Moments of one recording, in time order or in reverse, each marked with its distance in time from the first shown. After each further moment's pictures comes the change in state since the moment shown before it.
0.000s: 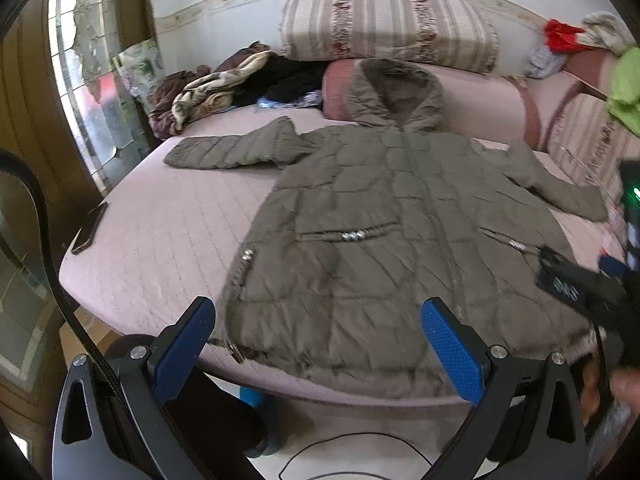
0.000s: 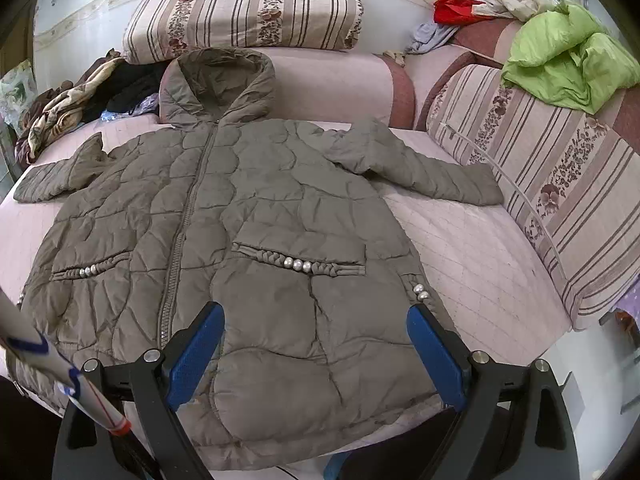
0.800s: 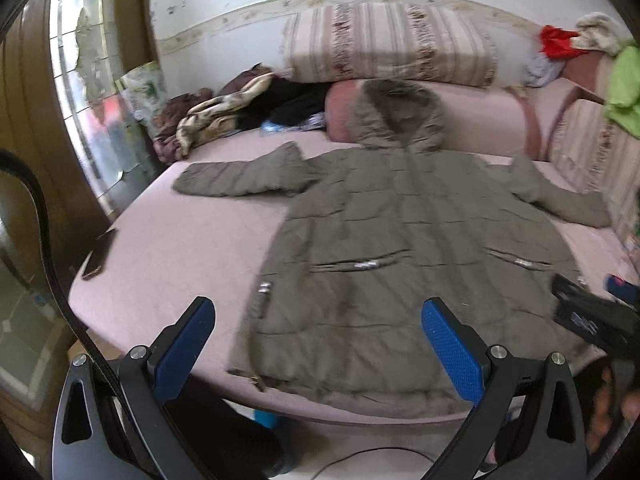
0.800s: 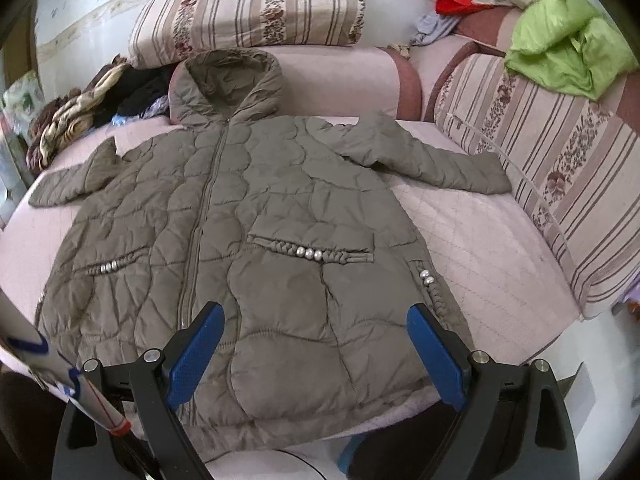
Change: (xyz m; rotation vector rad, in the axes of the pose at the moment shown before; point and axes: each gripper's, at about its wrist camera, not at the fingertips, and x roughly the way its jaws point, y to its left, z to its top) left arm -0.001 0.022 0.018 0.012 -0.064 0.047; right arm -0.017 -0.002 -0.006 0.011 0.026 0.051
